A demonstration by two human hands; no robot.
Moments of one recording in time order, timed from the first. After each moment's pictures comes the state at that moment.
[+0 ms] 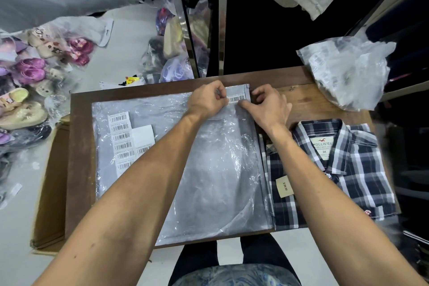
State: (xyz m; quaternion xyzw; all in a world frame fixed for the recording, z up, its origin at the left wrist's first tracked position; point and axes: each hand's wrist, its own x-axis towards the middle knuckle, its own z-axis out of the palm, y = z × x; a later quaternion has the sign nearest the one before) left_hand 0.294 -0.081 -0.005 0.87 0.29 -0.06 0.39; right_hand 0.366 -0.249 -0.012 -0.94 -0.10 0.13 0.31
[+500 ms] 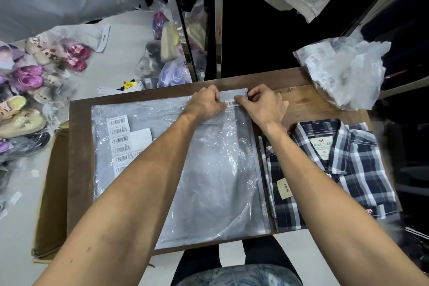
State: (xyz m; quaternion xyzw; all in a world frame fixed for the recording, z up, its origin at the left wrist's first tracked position) left_hand 0.302 -0.071 -0.007 0.87 0.28 -0.15 0.37; right_hand 0.371 -0.236 -0.009 -0.94 -0.08 0.12 0.31
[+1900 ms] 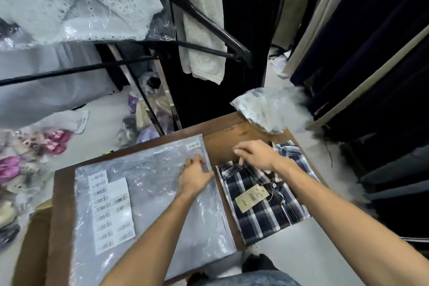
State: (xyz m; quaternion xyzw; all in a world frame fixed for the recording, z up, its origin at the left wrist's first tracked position) left_hand 0.236 -0.194 0.016 0.89 0.26 -0.11 0.35; right_hand 0.363 -0.391 0.069 -0.88 -0.32 0.26 0.24
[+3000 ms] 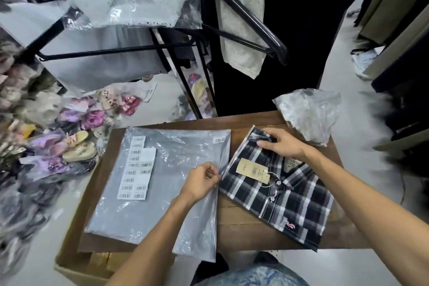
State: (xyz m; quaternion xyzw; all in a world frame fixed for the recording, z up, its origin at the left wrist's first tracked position) left_hand 0.186 -0.209 0.034 0.81 0.35 -0.04 0.46; right_hand 0.442 -0.383 0.033 -0.75 -0.37 0.39 0.40
